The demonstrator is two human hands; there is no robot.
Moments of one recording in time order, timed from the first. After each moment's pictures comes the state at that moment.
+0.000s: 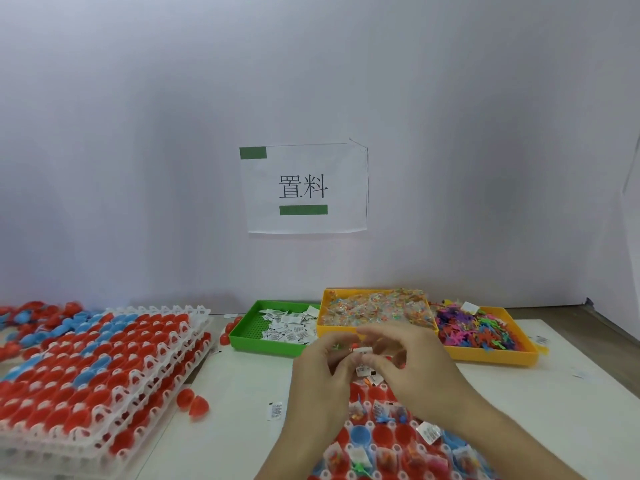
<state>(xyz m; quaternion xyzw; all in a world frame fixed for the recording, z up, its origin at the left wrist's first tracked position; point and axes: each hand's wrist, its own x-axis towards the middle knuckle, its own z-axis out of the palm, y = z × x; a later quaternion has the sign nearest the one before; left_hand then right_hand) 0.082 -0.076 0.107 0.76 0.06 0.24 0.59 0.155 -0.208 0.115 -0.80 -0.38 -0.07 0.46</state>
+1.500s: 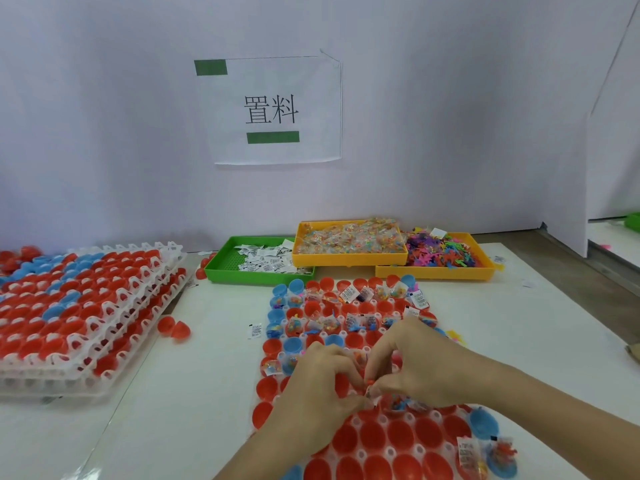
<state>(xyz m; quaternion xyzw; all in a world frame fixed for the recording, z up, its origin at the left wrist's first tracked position) 0.028 -0.092 0.033 0.93 -0.04 0.09 0.35 0.120 -0.263 0.071 -0.84 -0.44 0.17 0.29</state>
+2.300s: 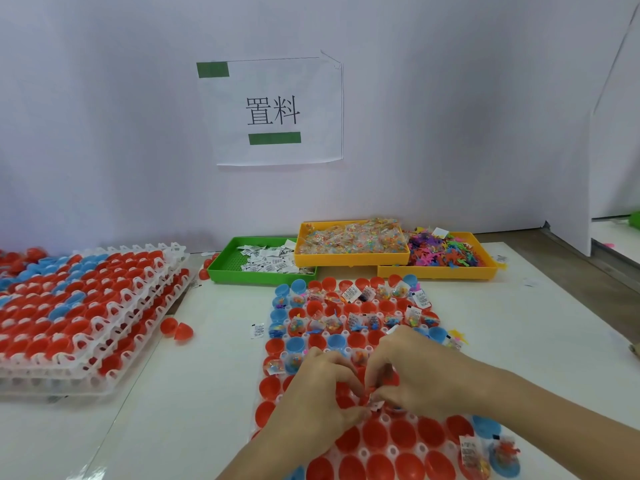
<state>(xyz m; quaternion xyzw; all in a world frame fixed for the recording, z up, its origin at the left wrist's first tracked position) 0.027 -0.093 0.025 0.95 -0.03 0.06 0.32 0.114 -0.261 0.063 -0.85 -0.48 0.13 0.20</state>
